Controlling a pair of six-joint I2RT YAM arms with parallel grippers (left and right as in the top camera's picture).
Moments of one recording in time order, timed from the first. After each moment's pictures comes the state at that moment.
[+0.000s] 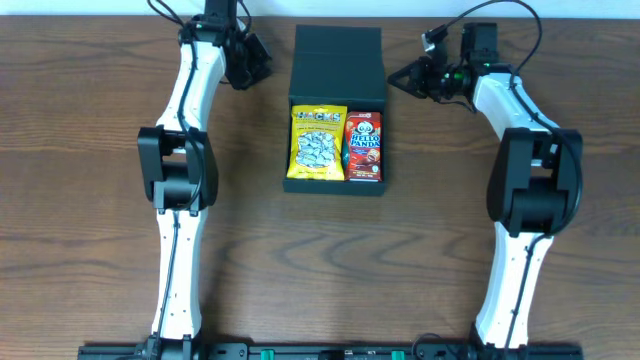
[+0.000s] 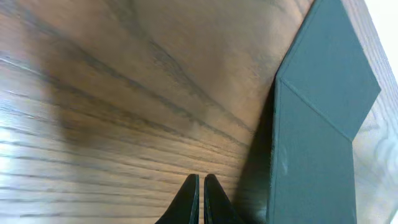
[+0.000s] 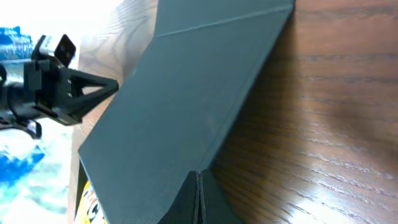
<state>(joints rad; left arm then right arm) -0.10 2.68 2.47 -0.93 0.44 -0.70 -0.01 2.39 1.82 -0.40 -0.87 0.35</state>
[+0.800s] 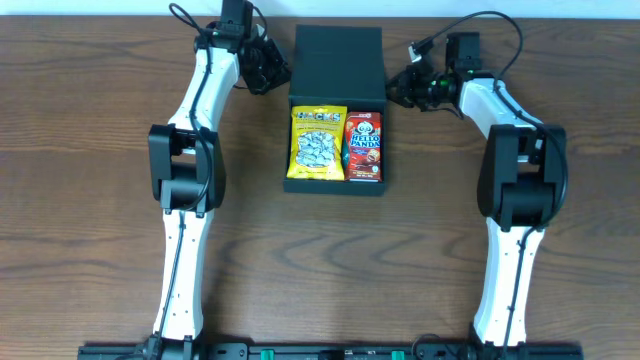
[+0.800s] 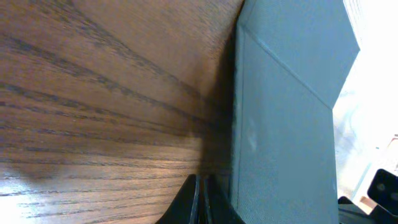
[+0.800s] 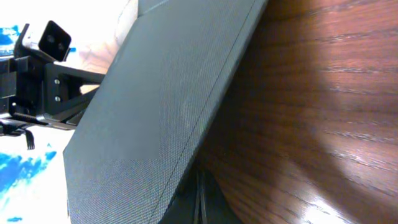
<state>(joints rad) -0.14 2.68 2.41 -0.85 0.56 -0.72 0.02 2.45 1.82 -0.37 -0.90 0.41</state>
